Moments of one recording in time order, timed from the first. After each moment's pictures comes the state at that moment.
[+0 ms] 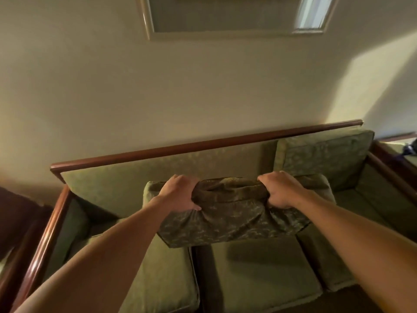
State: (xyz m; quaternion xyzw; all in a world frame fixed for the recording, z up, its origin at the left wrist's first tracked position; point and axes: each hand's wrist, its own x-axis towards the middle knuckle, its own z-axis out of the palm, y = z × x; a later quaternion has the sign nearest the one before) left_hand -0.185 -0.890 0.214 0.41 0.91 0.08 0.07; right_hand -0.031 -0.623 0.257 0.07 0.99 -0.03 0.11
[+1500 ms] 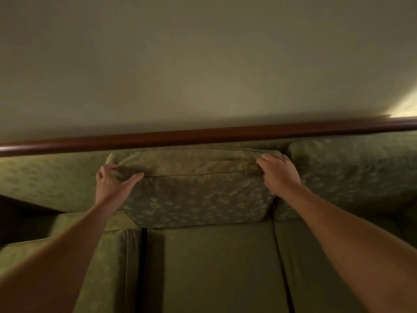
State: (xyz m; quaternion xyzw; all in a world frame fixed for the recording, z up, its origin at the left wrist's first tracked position) left_hand -0.373 -0.749 0.030 -0.15 0.93 0.31 0.11; right_hand -0.262 -0.333 0.042 0.04 1.00 -0.04 0.07
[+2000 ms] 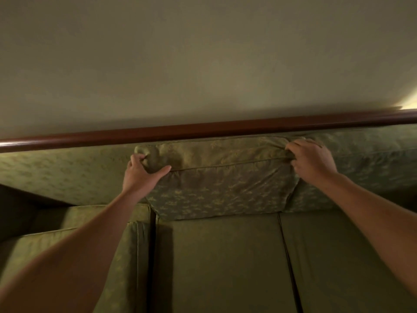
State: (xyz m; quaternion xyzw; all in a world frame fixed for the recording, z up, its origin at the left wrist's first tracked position) left_hand -0.369 -0.713 0.040 -0.09 0.93 0.32 0.16; right_hand -0.250 -0.290 0.069 0.09 0.99 -0.04 0.04
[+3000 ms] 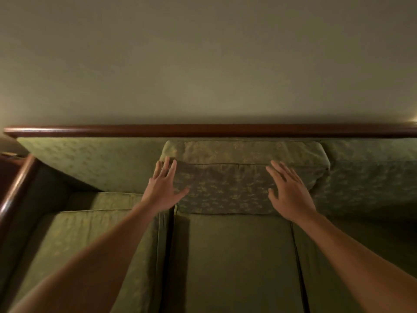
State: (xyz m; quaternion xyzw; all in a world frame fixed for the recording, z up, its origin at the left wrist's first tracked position) left_hand -0.311 -0.763 0.048 0.14 0.96 0.13 0.20; right_hand -0.191 -0.408 0.054 0.04 0.99 -0.15 0.05
